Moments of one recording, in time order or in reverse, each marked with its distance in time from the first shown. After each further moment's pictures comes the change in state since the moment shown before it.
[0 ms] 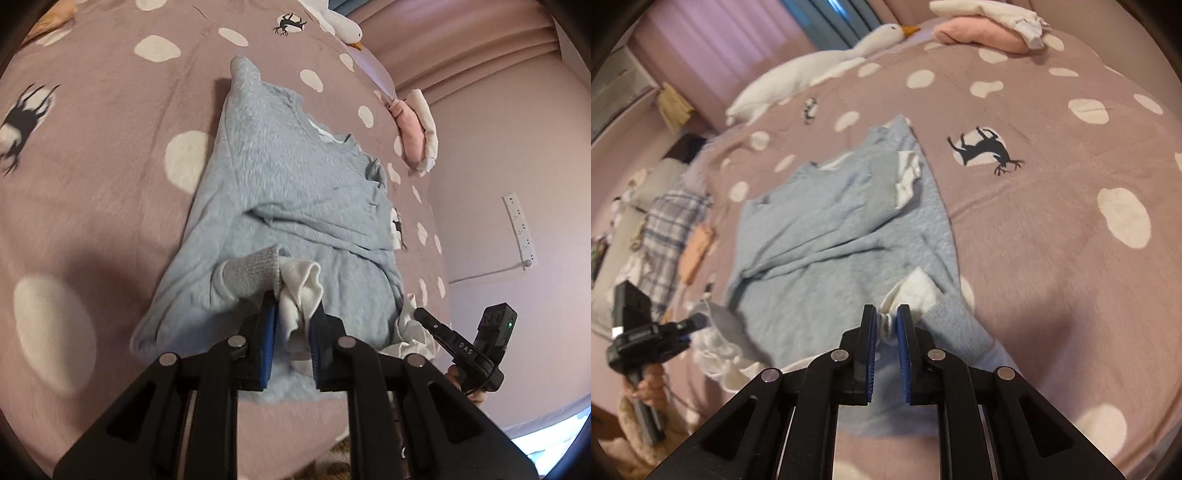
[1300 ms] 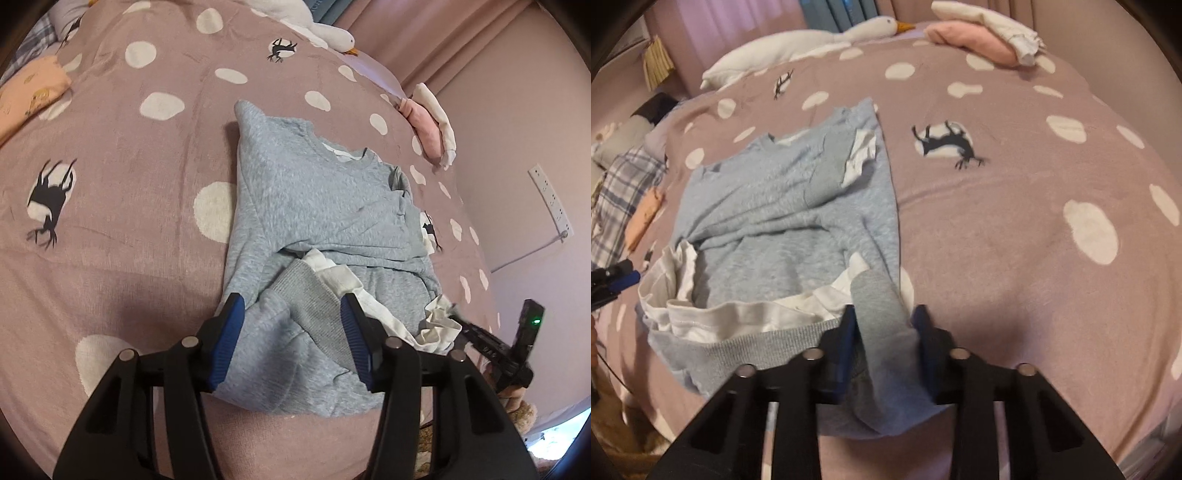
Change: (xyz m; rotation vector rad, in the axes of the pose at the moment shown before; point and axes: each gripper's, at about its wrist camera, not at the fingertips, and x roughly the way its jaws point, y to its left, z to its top) left arm -0.014 -0.015 0.013 0.167 -0.083 0.180; right arm 0.003 -0.015 -0.009 -0.134 -0.004 -0.209
